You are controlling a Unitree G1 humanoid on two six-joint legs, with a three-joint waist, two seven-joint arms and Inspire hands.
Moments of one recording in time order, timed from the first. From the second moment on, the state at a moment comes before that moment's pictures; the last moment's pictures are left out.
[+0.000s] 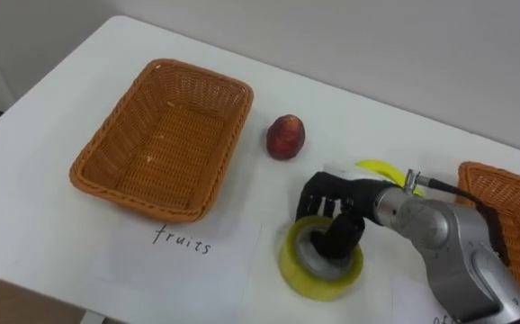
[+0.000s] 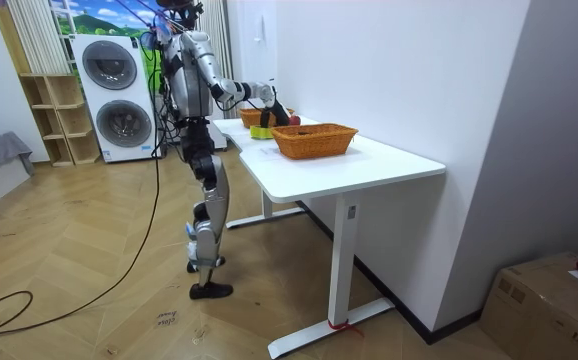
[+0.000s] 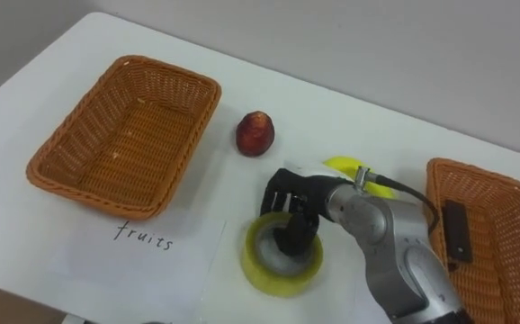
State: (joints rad) left arm 0.18 0.29 0.03 0.98 0.39 0.14 0.17; right arm -0.17 -0.38 0.29 -0.05 -0.75 0.24 0.72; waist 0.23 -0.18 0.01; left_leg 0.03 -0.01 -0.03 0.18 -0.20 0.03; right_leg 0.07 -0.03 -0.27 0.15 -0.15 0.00
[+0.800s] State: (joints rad) left arm 0.19 0.23 0.08 0.99 0.38 0.10 0.26; right arm -0.11 -0.39 0.10 -0.14 -0.51 0.18 0.62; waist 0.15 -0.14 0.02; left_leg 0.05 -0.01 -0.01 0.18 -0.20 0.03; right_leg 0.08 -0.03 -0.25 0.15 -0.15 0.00
